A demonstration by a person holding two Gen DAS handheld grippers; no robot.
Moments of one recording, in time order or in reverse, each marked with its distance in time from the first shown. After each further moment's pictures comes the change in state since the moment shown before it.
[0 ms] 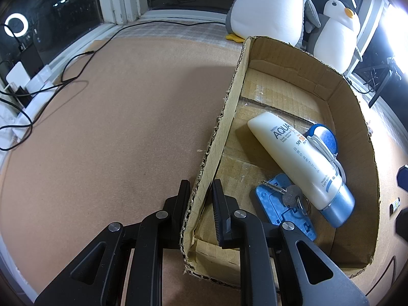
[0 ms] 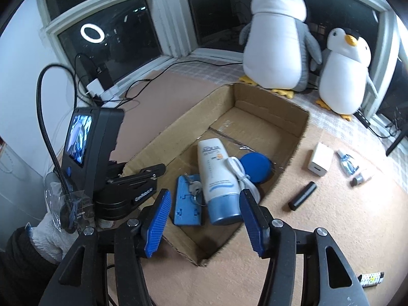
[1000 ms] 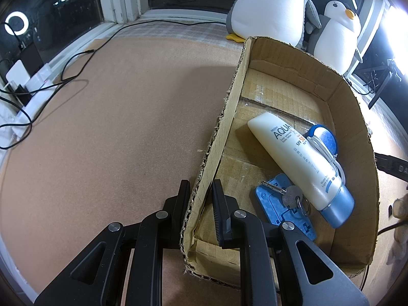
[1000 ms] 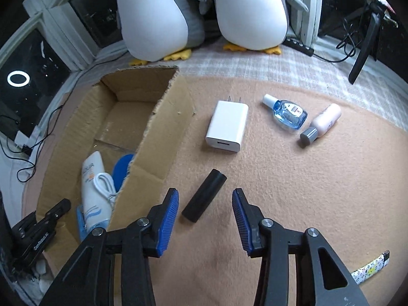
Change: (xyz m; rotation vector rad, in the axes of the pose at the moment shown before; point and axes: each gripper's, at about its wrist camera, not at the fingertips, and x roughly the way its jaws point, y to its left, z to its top) left arm 0.001 -0.001 0.000 -0.009 -0.002 0.001; right arm 0.061 -0.136 -0.004 0.370 0.133 -0.163
